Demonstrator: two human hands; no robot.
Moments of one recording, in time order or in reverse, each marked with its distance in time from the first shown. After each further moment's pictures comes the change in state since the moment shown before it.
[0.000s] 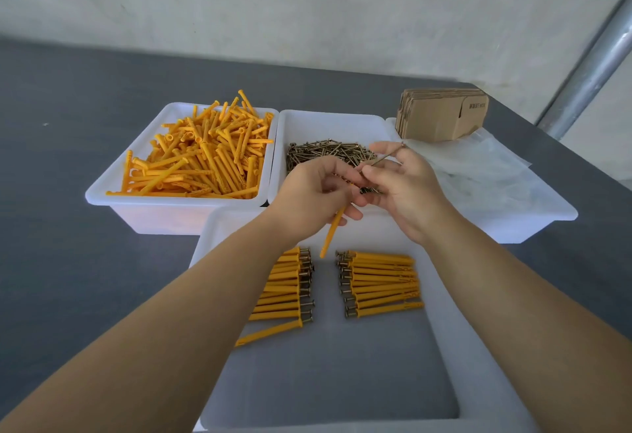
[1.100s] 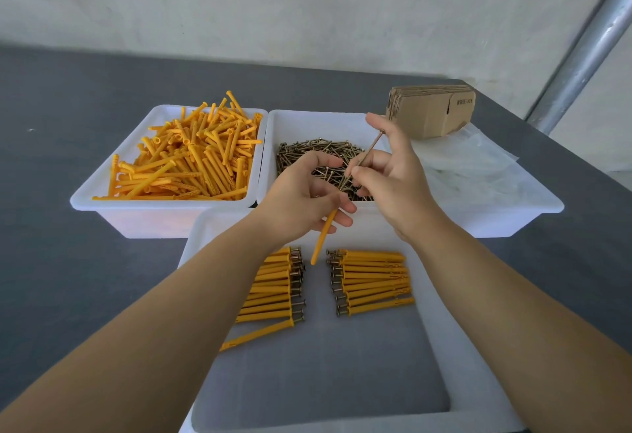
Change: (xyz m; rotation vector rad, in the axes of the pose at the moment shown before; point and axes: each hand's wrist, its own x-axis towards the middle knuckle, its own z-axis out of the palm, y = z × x) left_hand -0.003 0.000 0.000 -0.031 -0.063 -0.040; right_hand -0.003 0.003 -0.004 -0.316 0.006 -0.257
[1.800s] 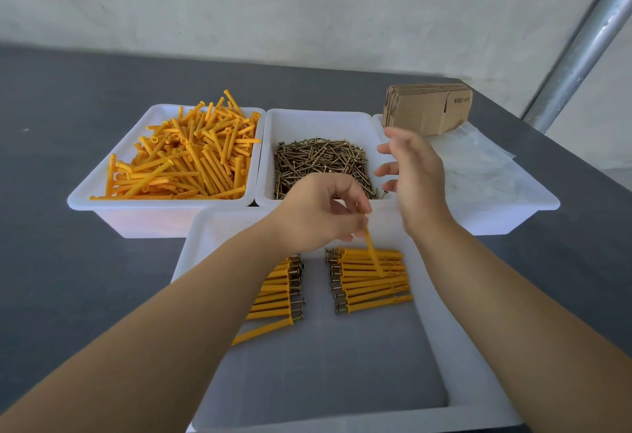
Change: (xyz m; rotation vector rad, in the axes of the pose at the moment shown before) left_hand -0.005 0.004 0.016 0.134 -0.097 0.106; right_hand 0.002 0.001 -0.011 0.060 0.314 0.126
